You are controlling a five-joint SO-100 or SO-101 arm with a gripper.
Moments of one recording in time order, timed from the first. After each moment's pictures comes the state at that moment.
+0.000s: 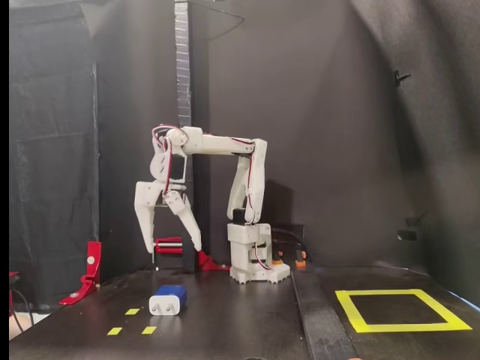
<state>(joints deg) 45.6 99.3 100.4 79.9 -139.3</state>
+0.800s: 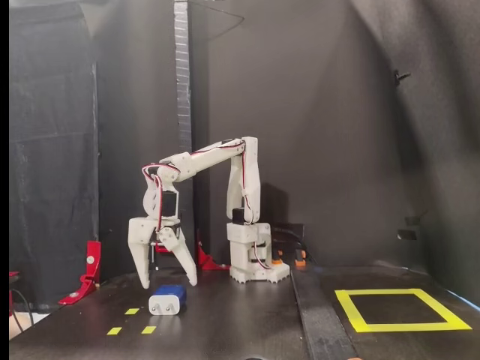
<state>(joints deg) 46.9 91.8 112.9 61.7 -140.0</state>
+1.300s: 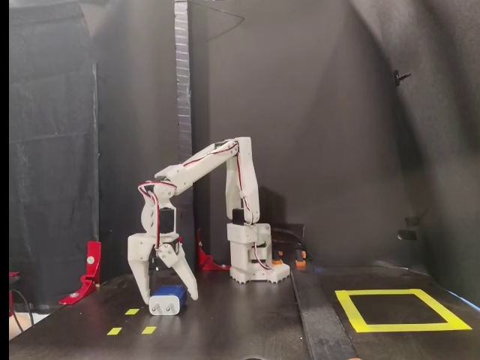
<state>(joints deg) 46.9 86.7 114.3 56.1 -140.0</state>
